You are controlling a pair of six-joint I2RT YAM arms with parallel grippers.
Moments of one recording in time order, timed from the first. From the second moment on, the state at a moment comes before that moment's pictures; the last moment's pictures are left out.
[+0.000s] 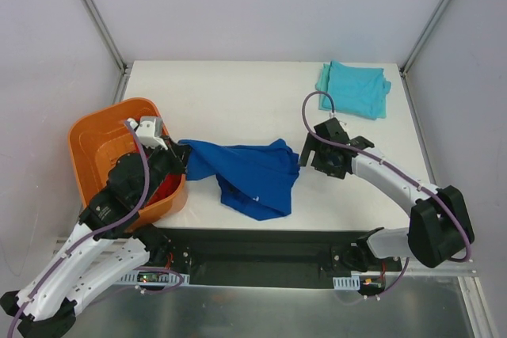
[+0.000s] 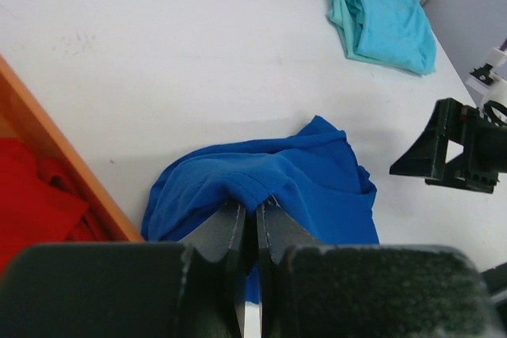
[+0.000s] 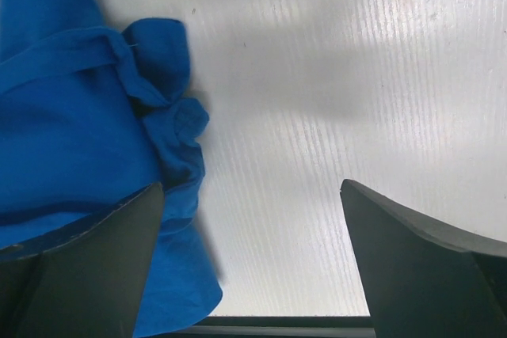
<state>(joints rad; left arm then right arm) -0.66 0.52 0.77 -0.46 -0.27 -0.41 0.52 1.34 0.88 -0.64 0.17 0.74</state>
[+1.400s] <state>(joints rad) -0.66 0.52 0.99 -0.50 -0.30 -0.35 0.74 1.06 1.10 -0.82 0.47 0.83</state>
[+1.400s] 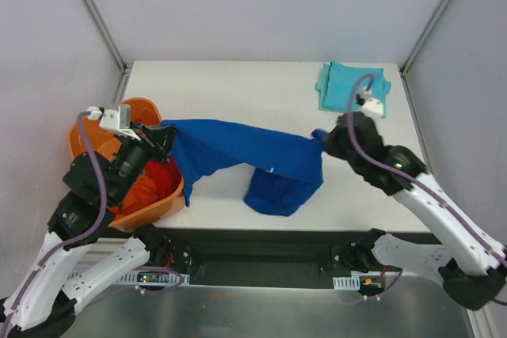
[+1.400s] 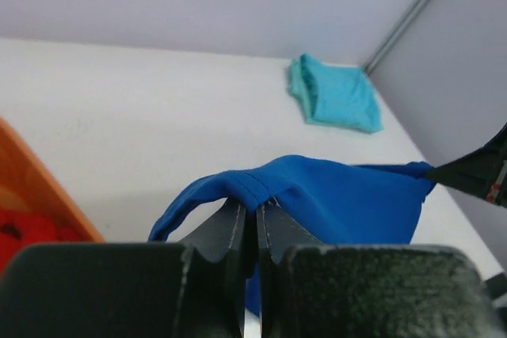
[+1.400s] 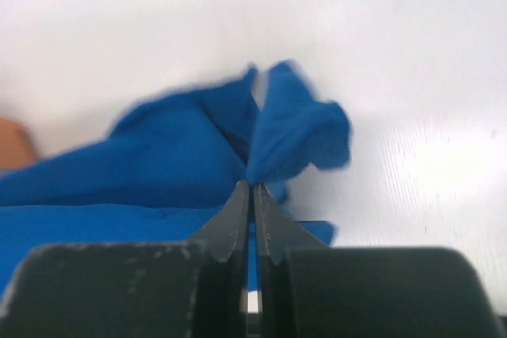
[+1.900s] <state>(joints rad) -0.66 0.69 1.53 -0.32 0.47 -0.39 0.74 0.64 1.80 -0.88 0.36 0.42</state>
